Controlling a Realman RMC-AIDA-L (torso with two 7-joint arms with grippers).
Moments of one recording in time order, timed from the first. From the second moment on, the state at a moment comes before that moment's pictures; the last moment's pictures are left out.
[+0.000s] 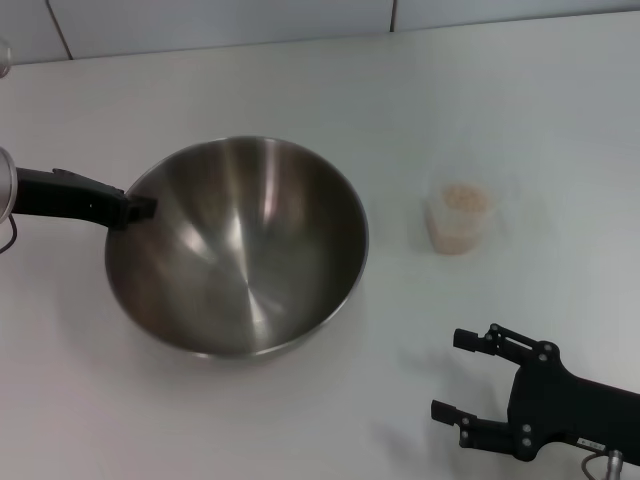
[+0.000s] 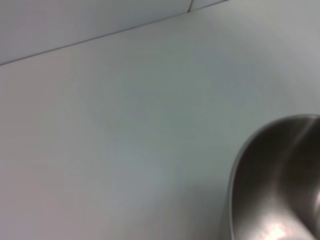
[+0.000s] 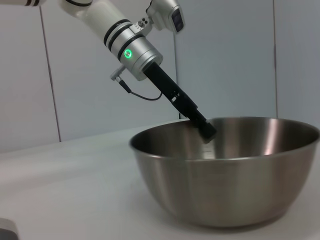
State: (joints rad) left arm -0.57 -2.06 1.11 1.06 2.34 1.30 -2.26; right arm 0.20 2.08 -0.45 -0.23 -2.07 -1.65 0.54
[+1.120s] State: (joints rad) left arm -0.82 -2.05 0.96 0.77 2.35 1.22 -2.11; right arm 0.21 2.08 -0.45 -0.23 -2.08 -1.65 0.54
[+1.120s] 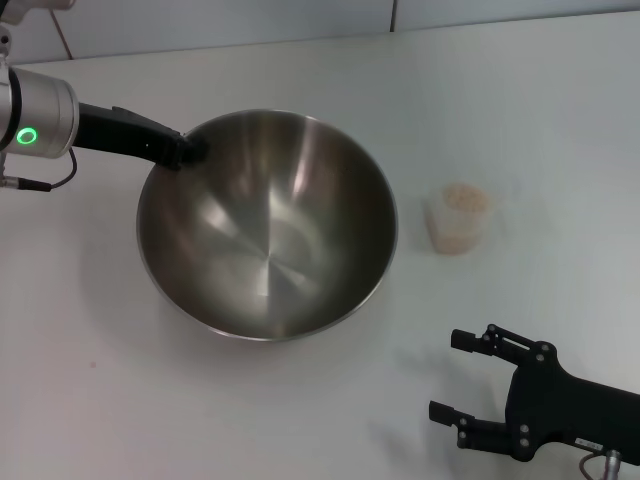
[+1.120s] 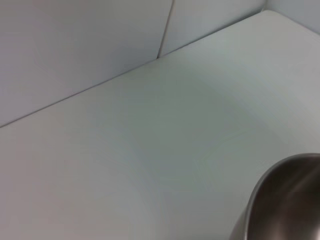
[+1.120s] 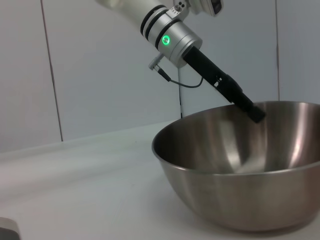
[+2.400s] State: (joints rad) left arm -0.21 -2.07 1.10 1.41 1.90 1.52 -1.70; right arm 0.21 2.08 0.20 -0.05 -2.06 -1.40 0.41
